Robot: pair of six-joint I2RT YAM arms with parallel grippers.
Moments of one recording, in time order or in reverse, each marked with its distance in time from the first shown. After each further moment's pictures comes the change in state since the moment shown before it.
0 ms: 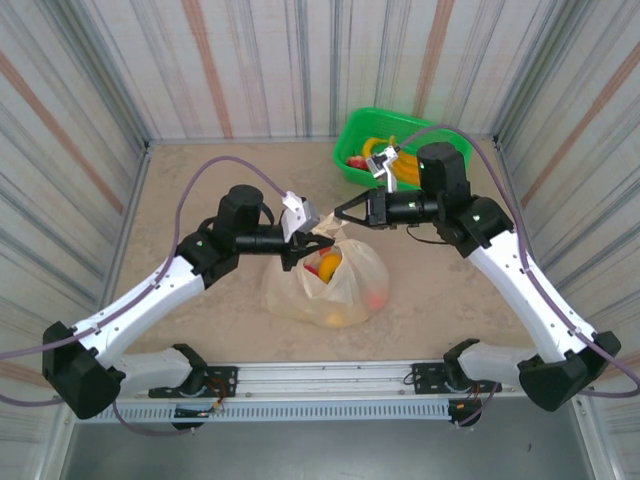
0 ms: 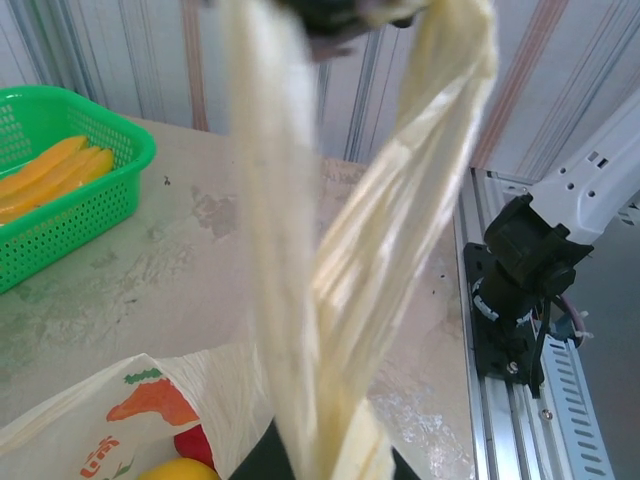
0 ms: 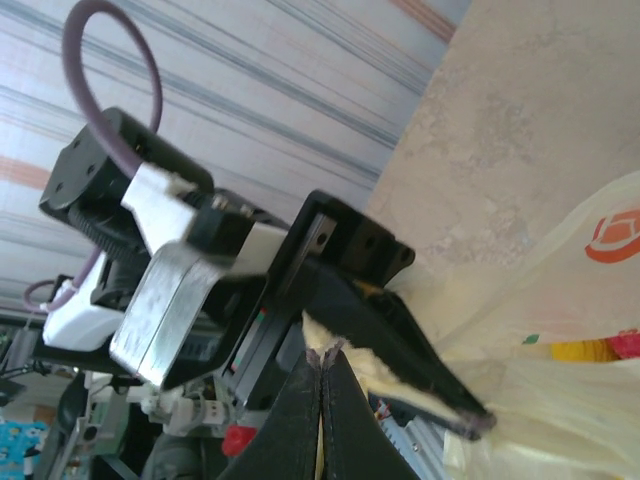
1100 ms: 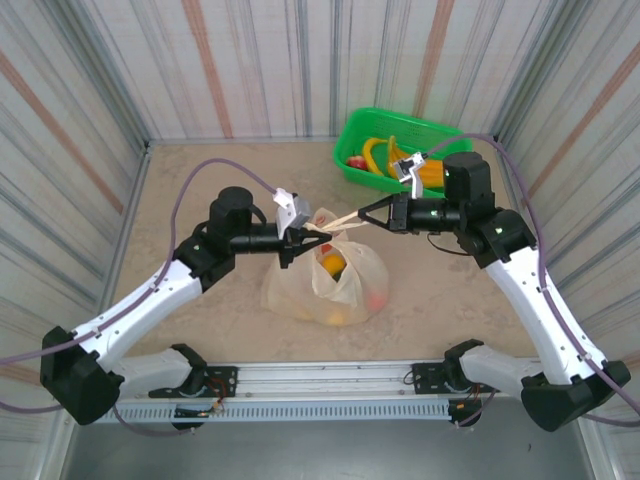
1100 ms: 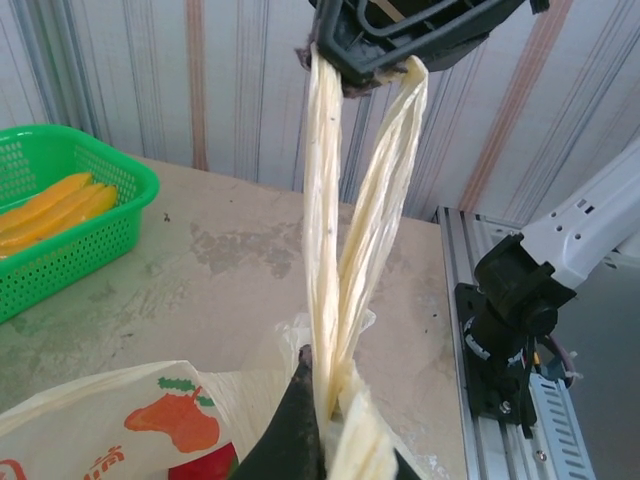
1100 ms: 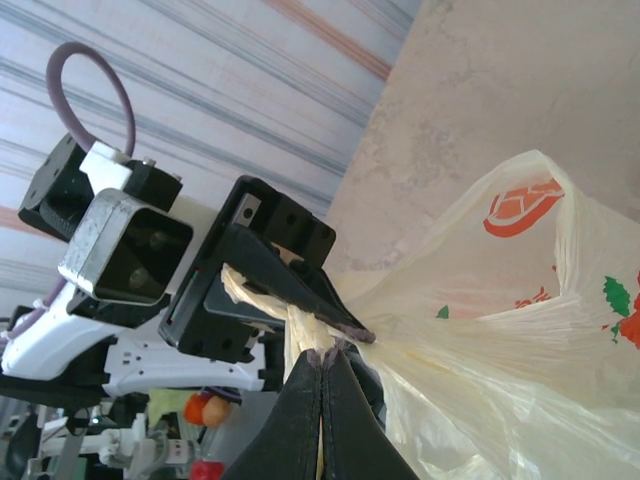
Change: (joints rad) left arm 0.053 -0.029 -0.071 0.158 0.064 -0.098; right arm -0.118 -0.103 -0.063 -0.083 0.036 -0.060
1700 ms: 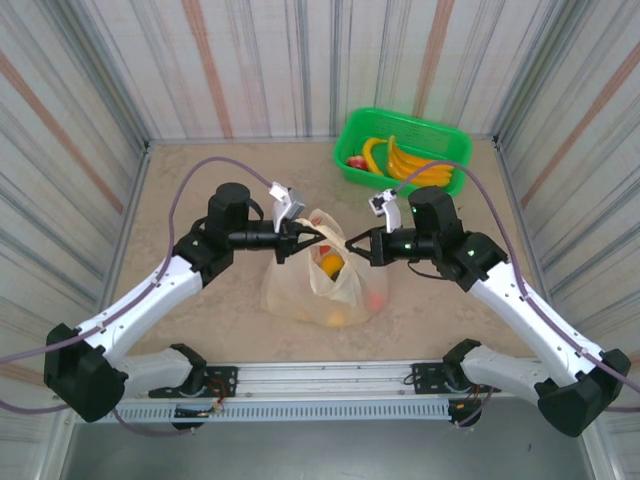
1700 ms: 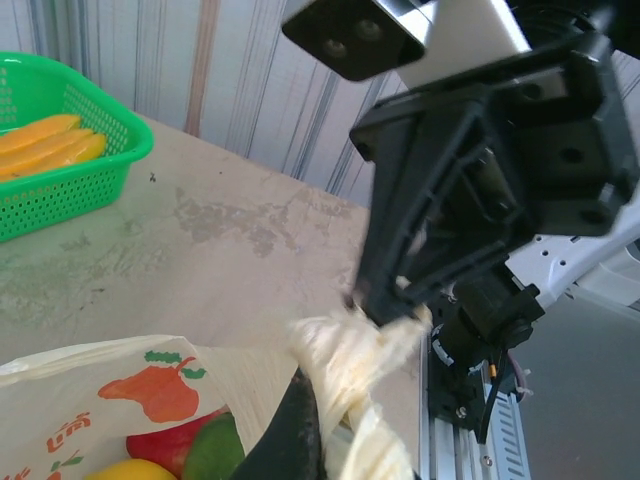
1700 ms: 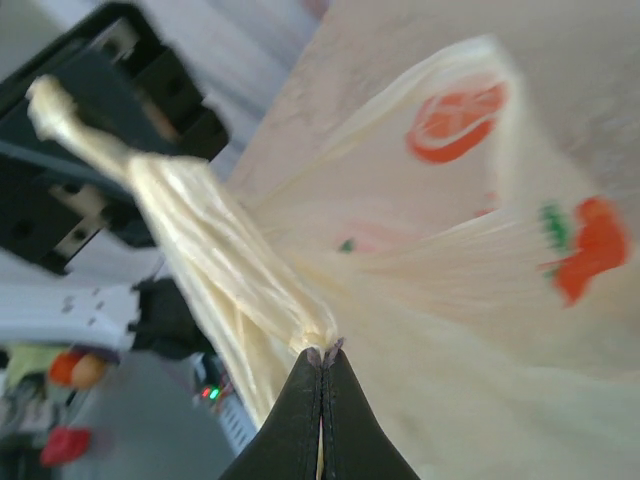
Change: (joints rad) left arm 0.052 0.024 -0.001 -0.018 0.058 -0.137; right arm 0.174 -0.062 -0.262 0.122 0.253 -0.160
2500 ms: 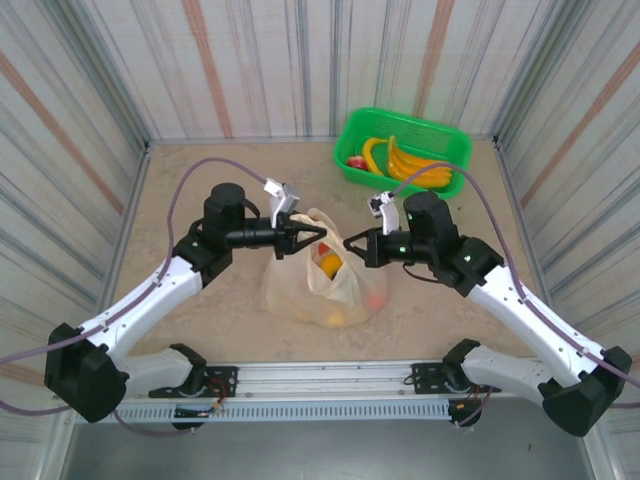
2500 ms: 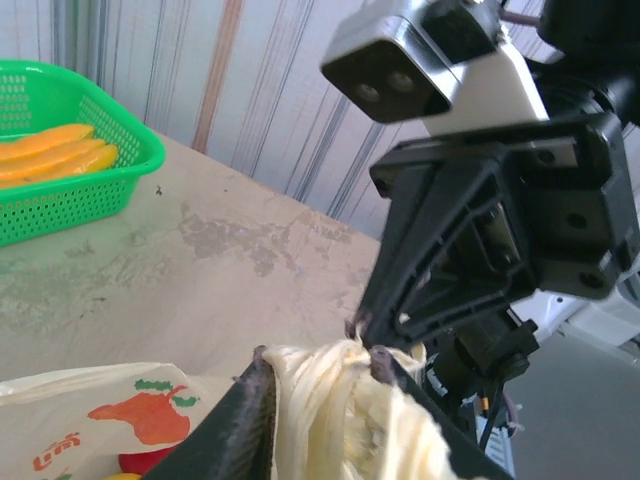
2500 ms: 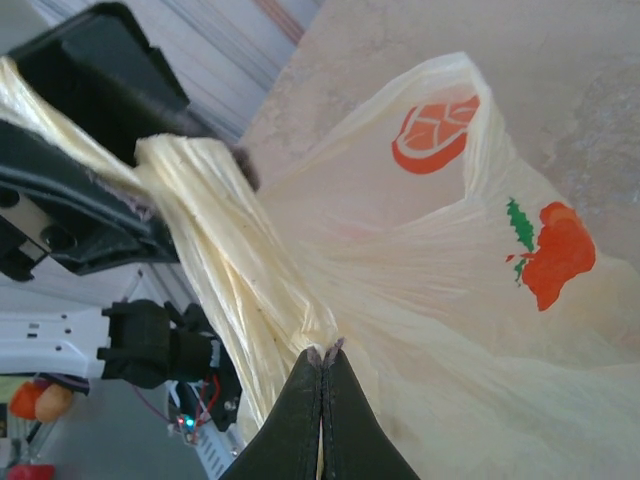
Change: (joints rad) left arm 0.025 0.000 -0.037 0.113 0.014 -0.114; right arm 0.103 -0.010 -0.023 0.041 0.113 0.031
